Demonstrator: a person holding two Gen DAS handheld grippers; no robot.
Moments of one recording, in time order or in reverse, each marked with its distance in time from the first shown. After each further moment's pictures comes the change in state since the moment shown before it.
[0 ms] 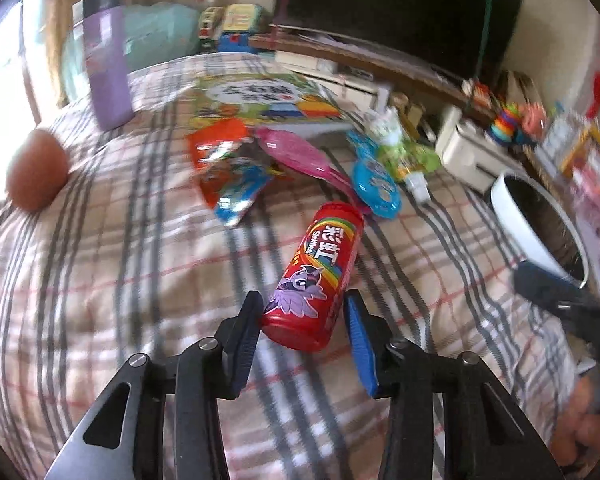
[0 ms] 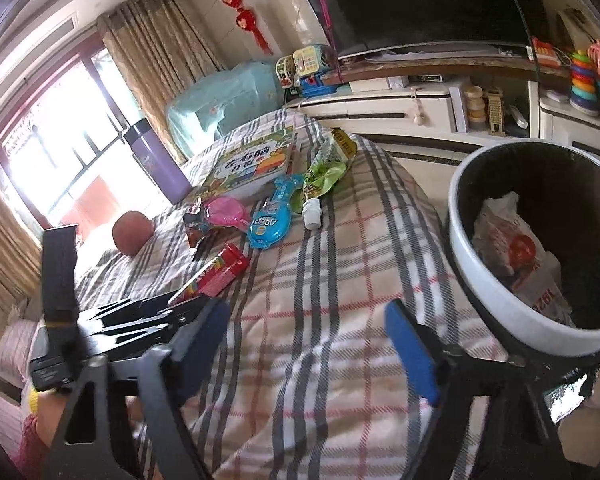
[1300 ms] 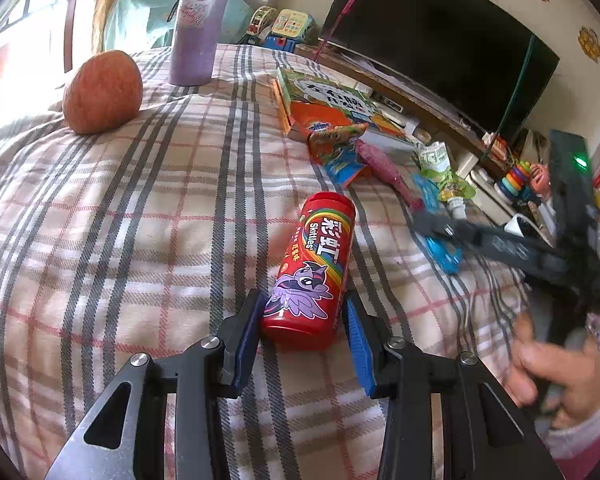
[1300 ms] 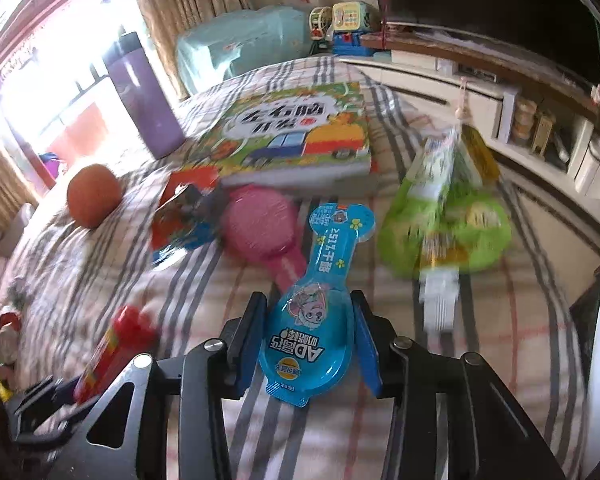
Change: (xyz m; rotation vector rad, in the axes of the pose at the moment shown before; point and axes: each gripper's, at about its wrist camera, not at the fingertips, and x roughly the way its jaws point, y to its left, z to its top) left arm -0.012 0.065 -0.040 -0.161 -0.053 -0.024; right arm 0.128 0.062 0.044 -0.183 0.178 -0.047
